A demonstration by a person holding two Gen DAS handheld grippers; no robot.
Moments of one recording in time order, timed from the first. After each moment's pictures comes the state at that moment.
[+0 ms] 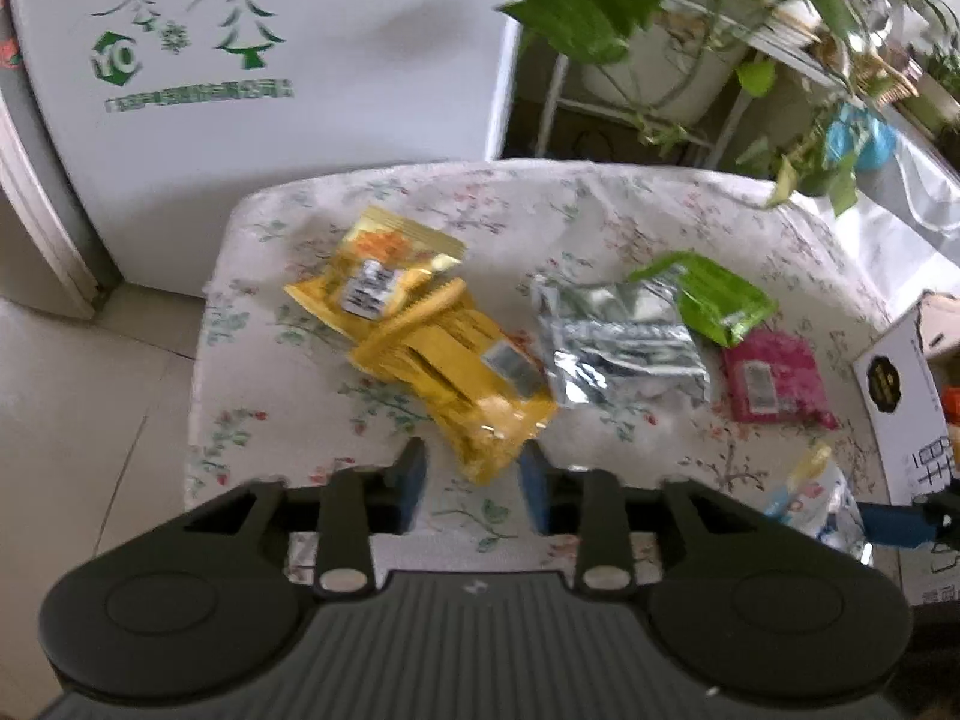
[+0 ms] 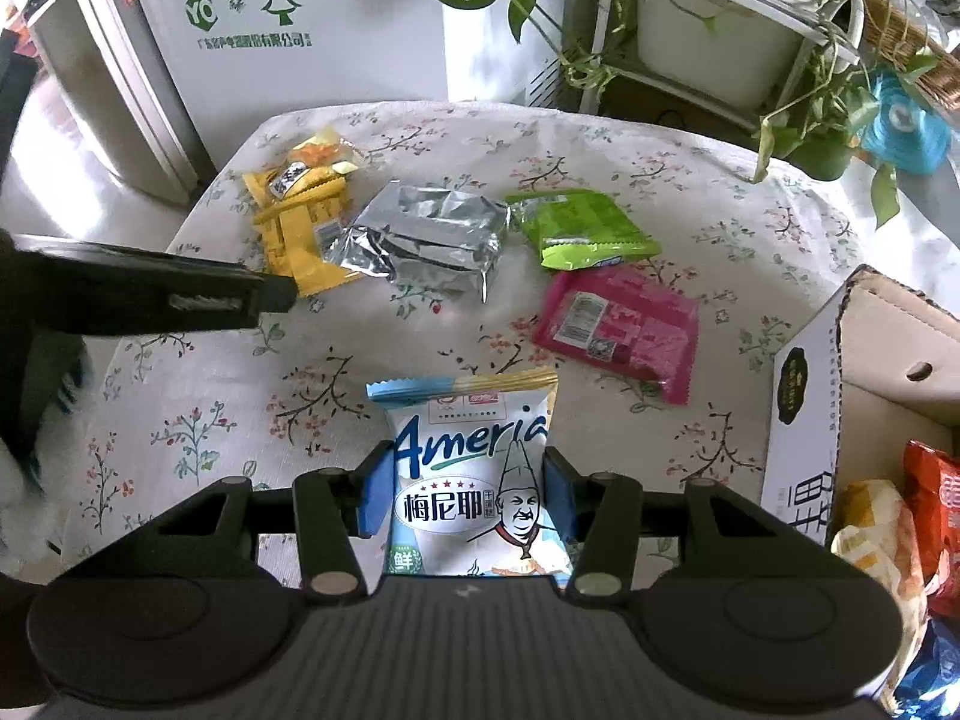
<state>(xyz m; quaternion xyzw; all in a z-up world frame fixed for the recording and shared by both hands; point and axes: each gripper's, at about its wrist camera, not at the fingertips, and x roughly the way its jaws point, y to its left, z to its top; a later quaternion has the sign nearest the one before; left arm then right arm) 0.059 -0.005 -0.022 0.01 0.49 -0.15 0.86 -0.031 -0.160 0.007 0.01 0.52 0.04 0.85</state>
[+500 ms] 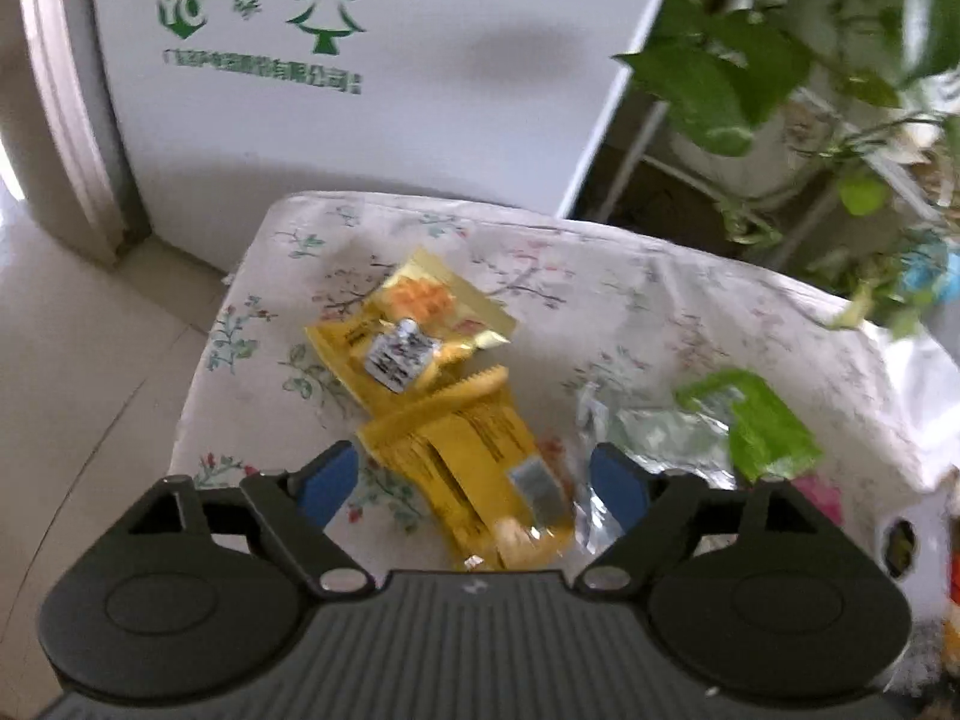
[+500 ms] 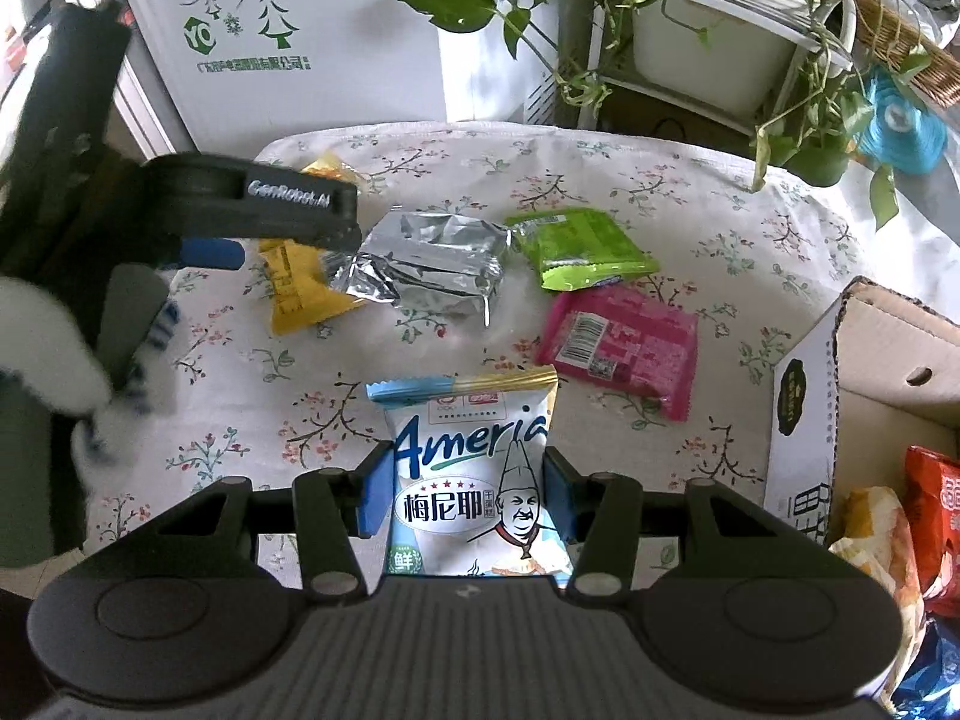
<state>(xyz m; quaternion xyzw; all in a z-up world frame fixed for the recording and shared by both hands) 0.108 -0.013 -0.035 -0.07 0.49 -0.06 0.87 -0.029 -0.162 0.015 0.03 0.51 0.04 0.86</state>
